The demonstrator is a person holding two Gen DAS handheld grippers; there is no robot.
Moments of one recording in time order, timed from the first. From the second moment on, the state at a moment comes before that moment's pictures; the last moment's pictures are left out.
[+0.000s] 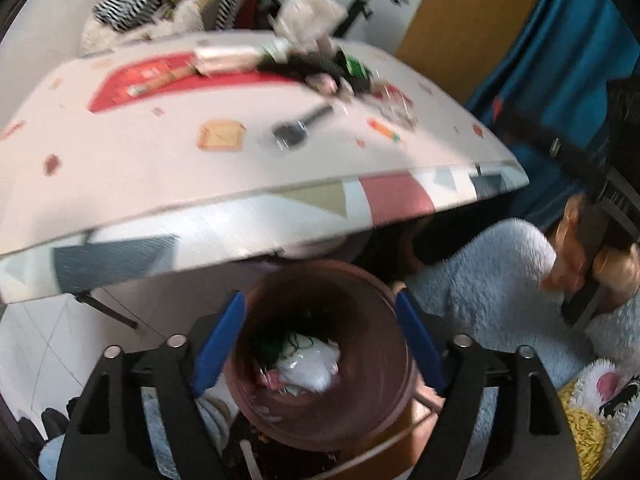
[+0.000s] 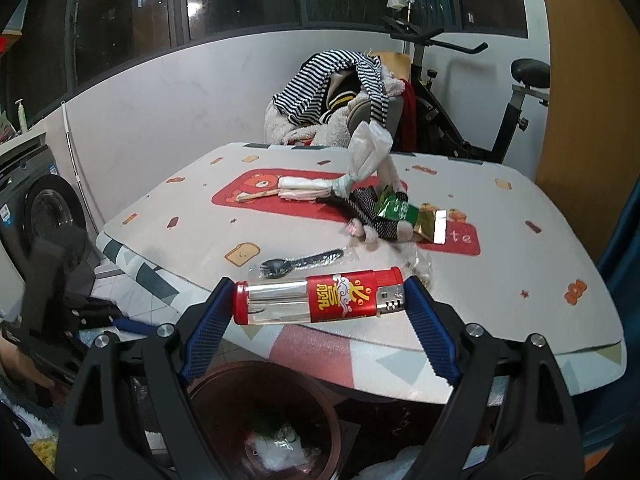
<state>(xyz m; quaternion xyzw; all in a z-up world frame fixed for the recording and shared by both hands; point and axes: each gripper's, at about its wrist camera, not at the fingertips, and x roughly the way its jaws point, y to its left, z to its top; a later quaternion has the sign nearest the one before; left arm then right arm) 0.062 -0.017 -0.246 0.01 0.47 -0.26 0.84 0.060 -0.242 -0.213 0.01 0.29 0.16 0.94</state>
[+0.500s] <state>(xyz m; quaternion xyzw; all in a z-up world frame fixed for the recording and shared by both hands) 0.025 0.042 -0.223 -0.04 0.35 -0.11 0.93 0.045 -0.167 -0.287 -0.05 0.37 0.24 0.90</state>
